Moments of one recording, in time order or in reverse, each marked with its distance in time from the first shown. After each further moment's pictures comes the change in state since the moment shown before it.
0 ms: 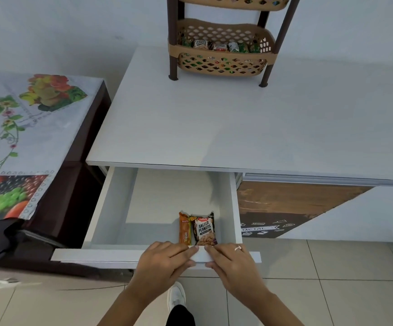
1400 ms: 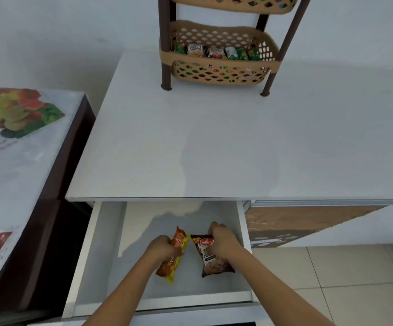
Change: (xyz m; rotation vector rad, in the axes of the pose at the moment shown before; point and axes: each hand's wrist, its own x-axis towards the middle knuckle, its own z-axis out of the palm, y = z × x) left_hand 0.110 -0.118 0.057 -0.676 -0.683 -1.123; right_hand 0.157 0.067 0.072 0.268 -0.685 0.703
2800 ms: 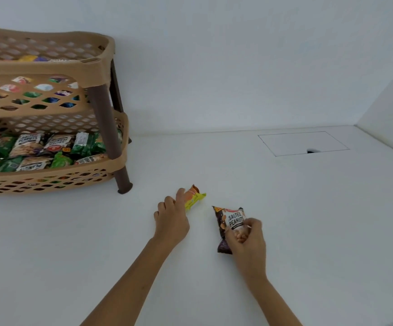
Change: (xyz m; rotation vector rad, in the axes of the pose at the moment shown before) left_hand 0.152 0.573 0.139 0.558 0.733 0.676; right_hand 0.098 0.347 -0.379 0.772 1.068 0.033
